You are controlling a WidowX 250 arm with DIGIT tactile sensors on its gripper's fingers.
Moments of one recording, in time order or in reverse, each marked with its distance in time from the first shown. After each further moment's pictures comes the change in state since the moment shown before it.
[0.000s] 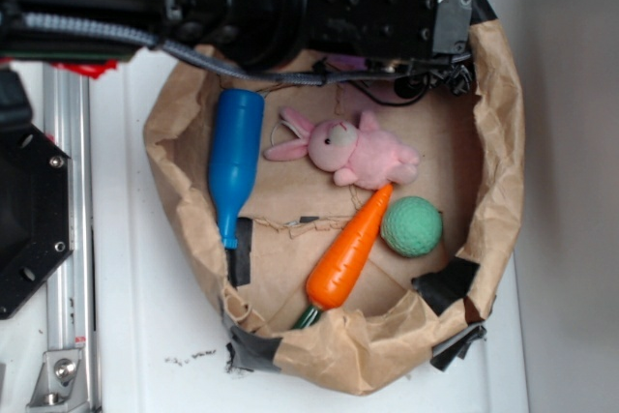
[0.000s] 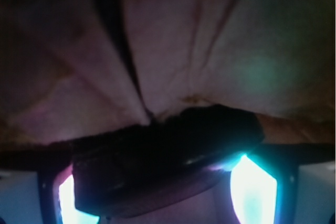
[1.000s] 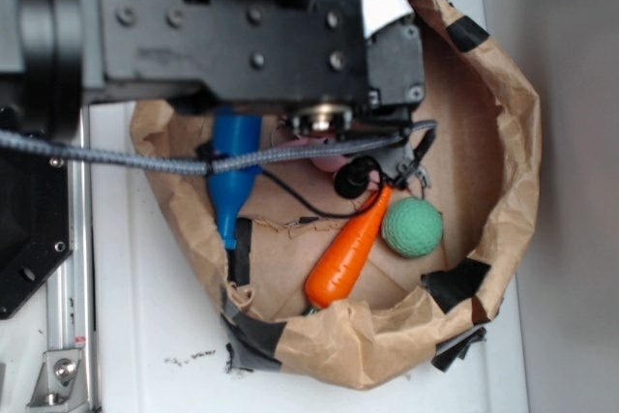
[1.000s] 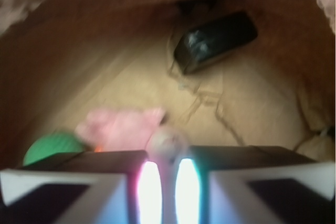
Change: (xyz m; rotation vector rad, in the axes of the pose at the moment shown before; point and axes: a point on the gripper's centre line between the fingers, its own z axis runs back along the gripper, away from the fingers) arm -0.062 -0.014 0.105 -0.182 0.275 -0.156
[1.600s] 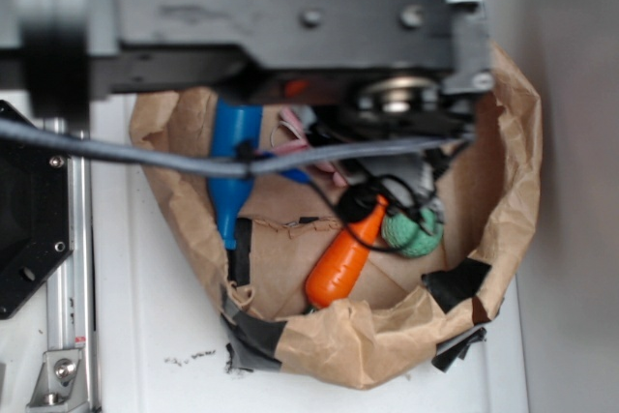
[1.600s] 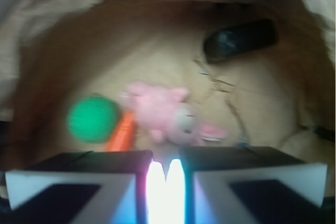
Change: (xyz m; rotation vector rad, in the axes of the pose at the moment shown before) arm -0.003 -0.005 0.019 0.025 0.038 -0.118
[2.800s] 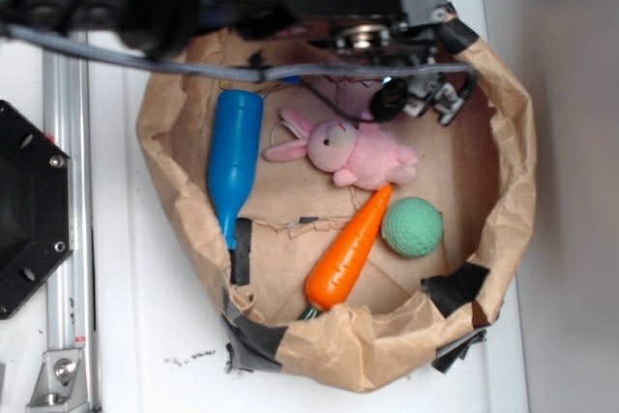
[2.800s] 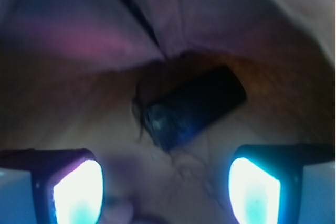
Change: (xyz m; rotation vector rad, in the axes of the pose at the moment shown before) arm 0.057 0.041 -0.061 0.052 -0.192 0.278
